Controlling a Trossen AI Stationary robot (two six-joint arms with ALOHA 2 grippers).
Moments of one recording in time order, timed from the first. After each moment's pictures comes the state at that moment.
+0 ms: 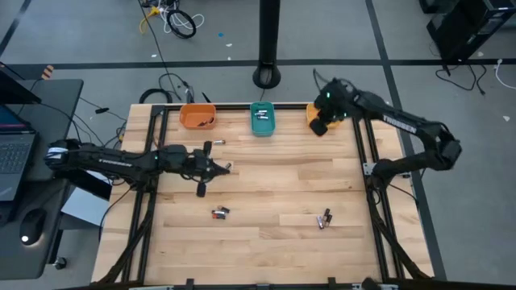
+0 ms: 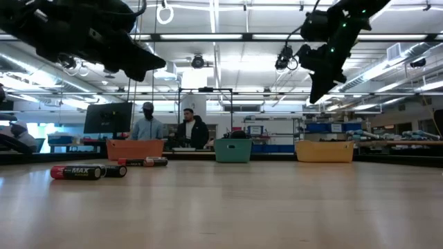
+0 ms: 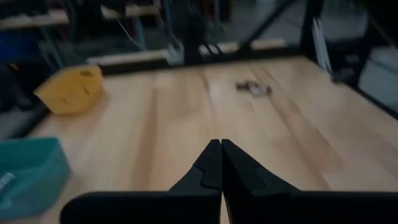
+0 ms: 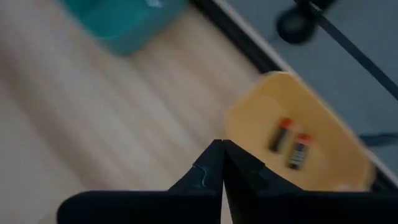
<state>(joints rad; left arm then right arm) 0.04 0.96 0.34 0.39 0.10 0.09 -0.70 1.28 1.04 -0.77 0.07 0.01</state>
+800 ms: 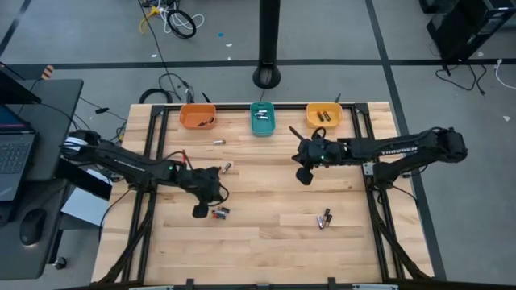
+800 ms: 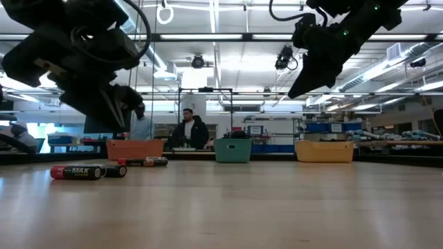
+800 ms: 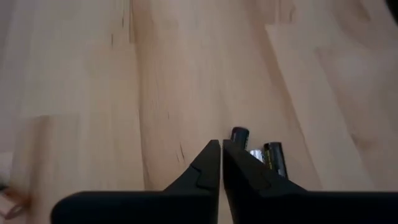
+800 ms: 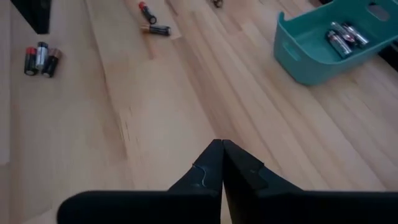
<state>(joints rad) -0.17 1.23 0.49 -0.05 0.09 -0.08 -0.06 1.21 0.75 -0.31 0.22 0.30</state>
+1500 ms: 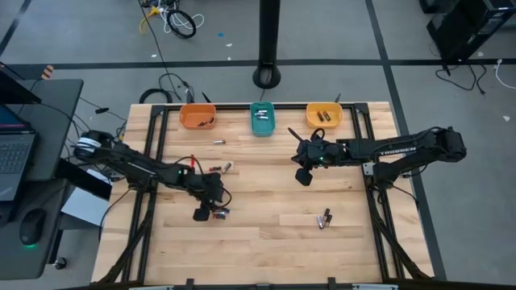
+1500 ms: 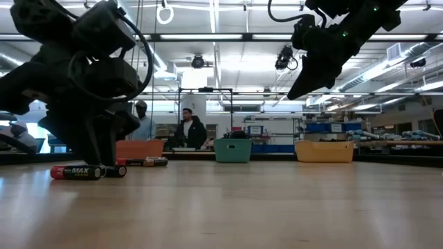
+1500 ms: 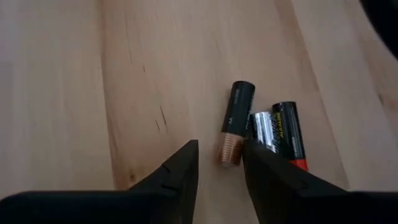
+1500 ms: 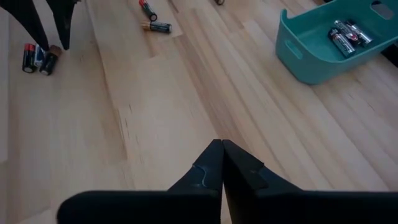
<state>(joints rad) -0.17 1.39 0.49 -0.03 0.15 -0.08 -0.05 1.23 0.75 -0.30 0.22 0.30</state>
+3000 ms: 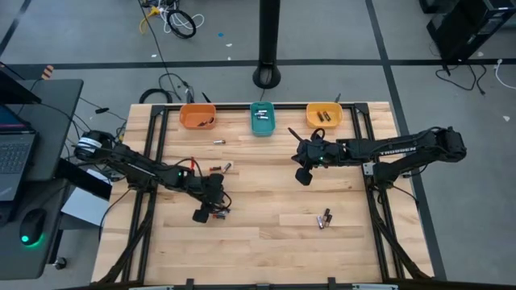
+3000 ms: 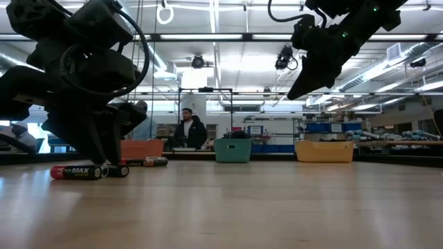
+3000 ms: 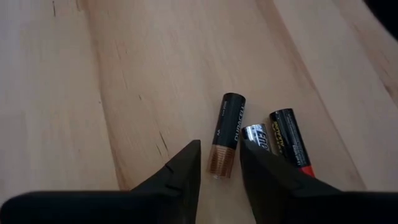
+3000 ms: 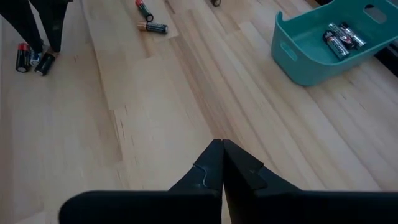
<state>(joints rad) -0.21 1.40 0.49 0.02 0.10 0.05 -0.05 1.23 0.75 -0.30 0.23 0.29</state>
